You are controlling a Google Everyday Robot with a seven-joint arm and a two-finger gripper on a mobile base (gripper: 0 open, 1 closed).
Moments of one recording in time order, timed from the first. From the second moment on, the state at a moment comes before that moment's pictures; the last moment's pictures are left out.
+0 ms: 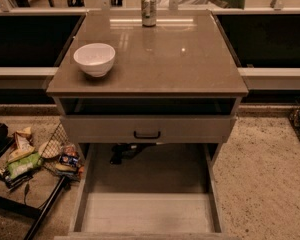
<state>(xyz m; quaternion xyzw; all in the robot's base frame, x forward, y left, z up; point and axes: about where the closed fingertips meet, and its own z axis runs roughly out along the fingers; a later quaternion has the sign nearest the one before) 0.589 -0.102 1.165 -0.43 0.78 0.11 0.45</state>
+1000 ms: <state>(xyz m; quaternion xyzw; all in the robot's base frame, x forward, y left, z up) 0.479 -0.013 1.108 -0.46 0.67 0.28 0.52</state>
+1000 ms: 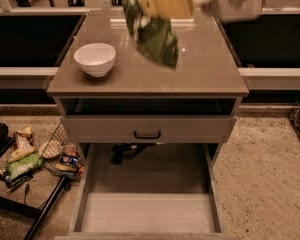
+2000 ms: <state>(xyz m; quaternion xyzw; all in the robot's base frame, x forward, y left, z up) 0.445 -0.162 0.716 -0.22 0.82 0.43 0.31</state>
